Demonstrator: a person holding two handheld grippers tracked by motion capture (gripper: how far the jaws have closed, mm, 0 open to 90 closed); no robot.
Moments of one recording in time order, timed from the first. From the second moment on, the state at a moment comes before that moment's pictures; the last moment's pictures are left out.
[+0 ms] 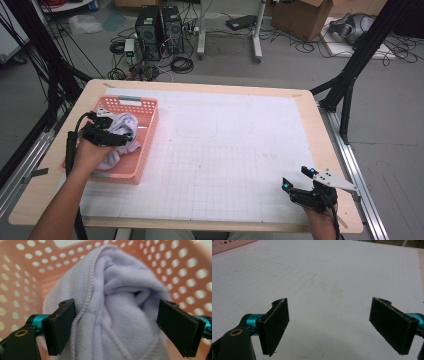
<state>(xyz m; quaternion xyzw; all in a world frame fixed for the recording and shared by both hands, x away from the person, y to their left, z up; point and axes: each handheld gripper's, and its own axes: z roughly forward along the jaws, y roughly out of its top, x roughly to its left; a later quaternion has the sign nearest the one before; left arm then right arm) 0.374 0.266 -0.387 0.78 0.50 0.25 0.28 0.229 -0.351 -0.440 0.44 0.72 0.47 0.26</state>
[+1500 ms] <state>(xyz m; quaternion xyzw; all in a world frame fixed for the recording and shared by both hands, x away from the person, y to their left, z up) 0.355 0.316 -0.356 0.67 0.52 0.22 0.48 0.230 -0.355 -0.441 0.45 0.71 0.47 0.25</state>
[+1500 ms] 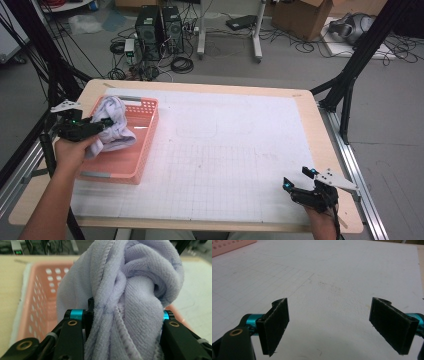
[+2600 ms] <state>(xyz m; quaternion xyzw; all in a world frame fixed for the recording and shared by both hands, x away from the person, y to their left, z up) 0.345 0.166 -0.309 0.67 0.35 0.18 0.64 0.227 -0.356 -0.438 0.45 0.71 0.48 0.25</state>
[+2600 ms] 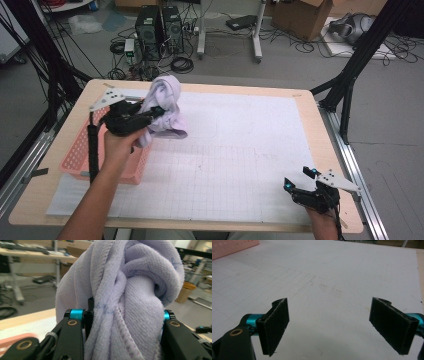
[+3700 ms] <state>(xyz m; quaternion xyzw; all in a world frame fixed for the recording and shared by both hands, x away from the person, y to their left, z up) 0.381 0.009 -0.417 0.76 0.33 0.09 0.55 0.231 -0.356 -0.441 0.45 0.72 0.47 0.25</state>
